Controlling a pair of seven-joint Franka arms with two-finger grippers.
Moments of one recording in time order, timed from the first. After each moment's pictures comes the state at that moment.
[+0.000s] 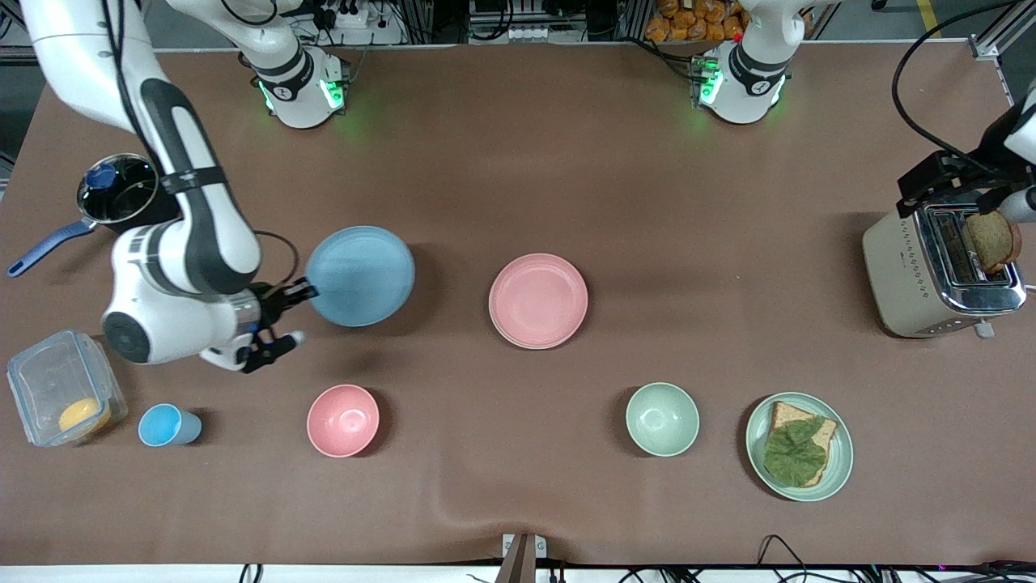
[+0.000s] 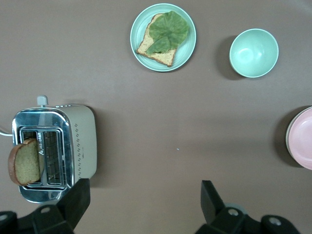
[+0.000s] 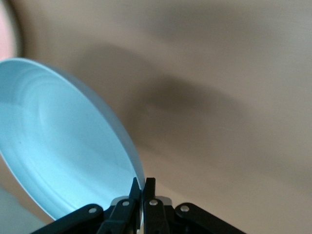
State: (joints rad) left arm 0.14 -0.01 -0.19 -1.53 0.04 1.56 -0.06; right arm 0.08 0.53 0.09 -1.64 0.32 1.70 -0.35
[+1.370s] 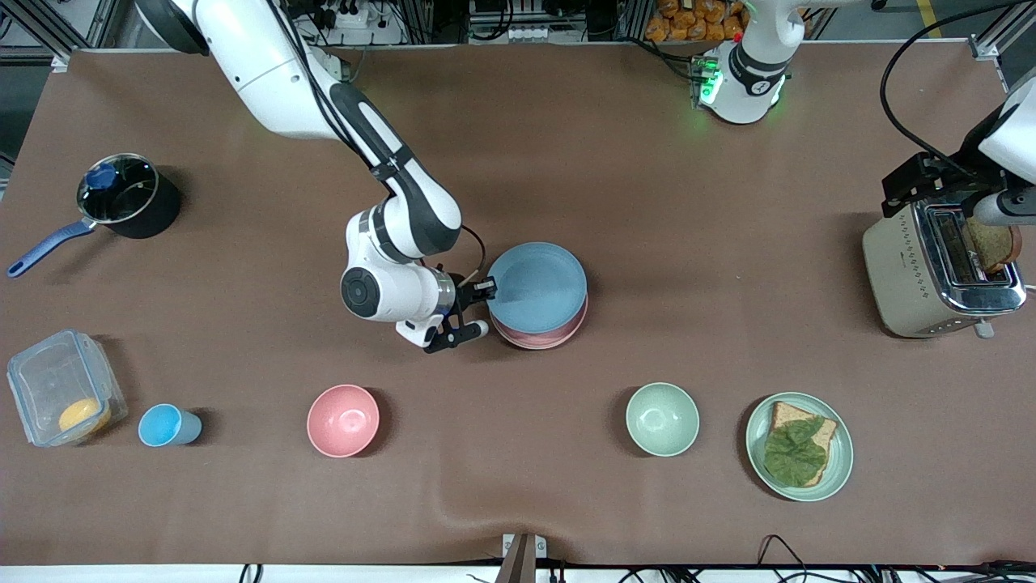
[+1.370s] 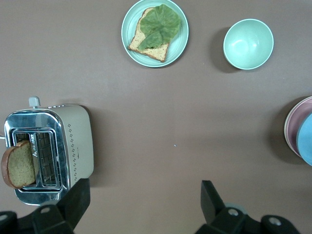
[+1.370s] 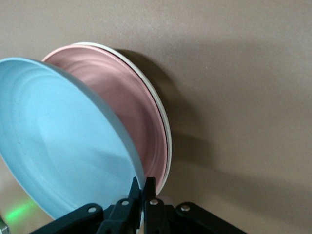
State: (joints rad) left arm -0.01 0.00 -0.07 -1.54 0.04 1.56 -0.06; right arm 0.49 0.72 0.09 -1.59 0.61 2.22 -0.08
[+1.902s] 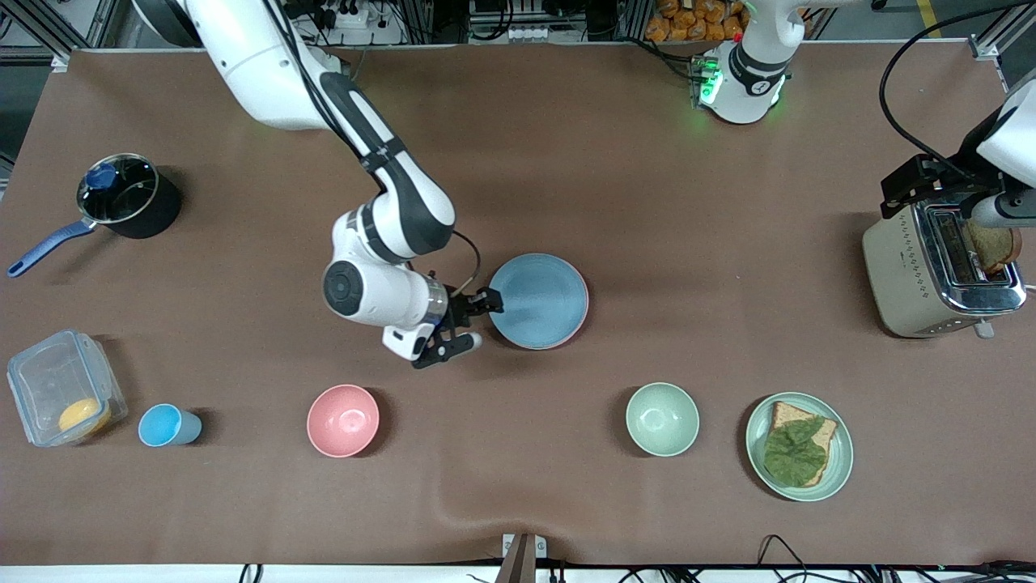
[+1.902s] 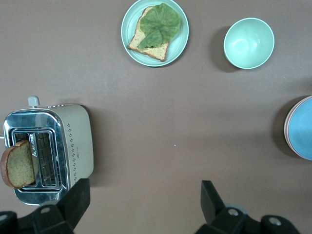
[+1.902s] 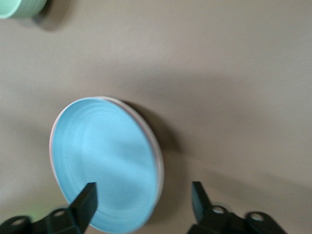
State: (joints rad) left arm -0.01 0.00 -0.07 -1.55 0.04 1.56 -0.06; right arm 0.50 0.65 0.00 -1.51 0.51 2.16 -0.08
